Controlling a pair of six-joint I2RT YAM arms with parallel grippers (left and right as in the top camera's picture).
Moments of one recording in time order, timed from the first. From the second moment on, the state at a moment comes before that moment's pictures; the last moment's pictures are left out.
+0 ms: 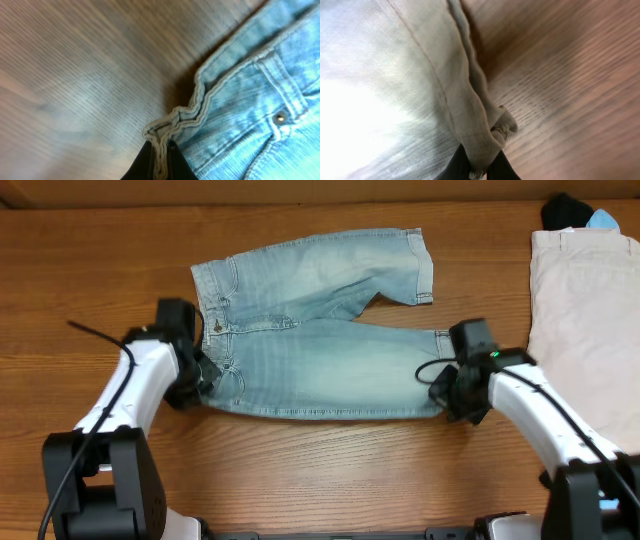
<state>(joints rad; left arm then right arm) 0.04 1.68 1.09 -0.94 -0.06 -0.73 0.14 1.53 0.93 -0.88 -0.03 0.82</state>
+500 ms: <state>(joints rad) 0.04 1.67 1.27 -1.28 -0.04 -0.76 0.12 1.42 1.26 -1.02 -0.03 0.62</state>
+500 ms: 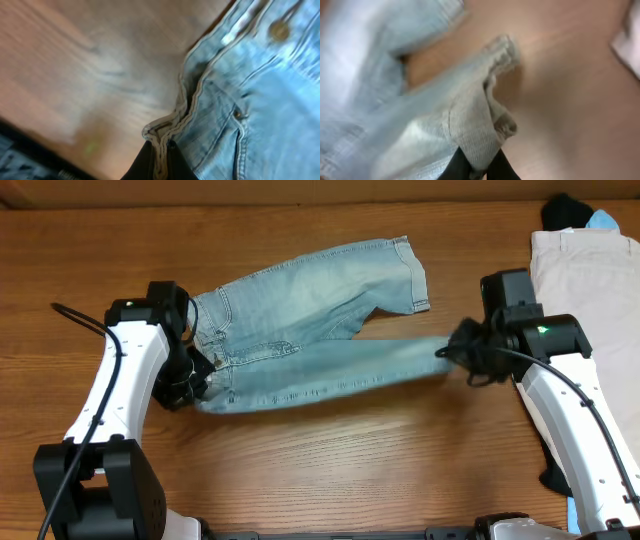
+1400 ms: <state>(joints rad) 0.05 1.89 1.25 0.10 -0.21 -0.76 0.13 2.05 1.28 0.25 -0.06 0.52</state>
